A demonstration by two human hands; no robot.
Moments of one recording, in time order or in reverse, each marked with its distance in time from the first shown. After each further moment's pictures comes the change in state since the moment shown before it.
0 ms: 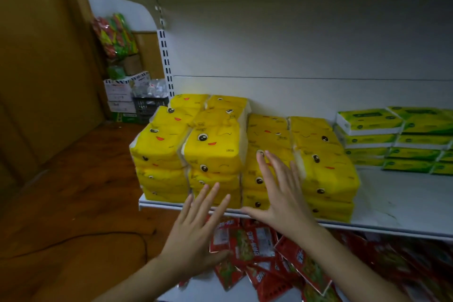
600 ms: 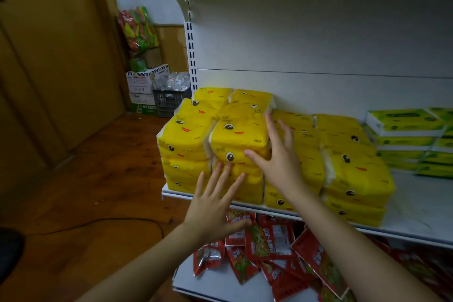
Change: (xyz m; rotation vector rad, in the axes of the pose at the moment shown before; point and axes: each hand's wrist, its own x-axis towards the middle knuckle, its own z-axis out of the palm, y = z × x) left_hand 0.022 -0.025 -0.001 -0.005 -0.115 -0.155; right_hand 0.069 -0.044 -0.009 0.555 0.074 0.217
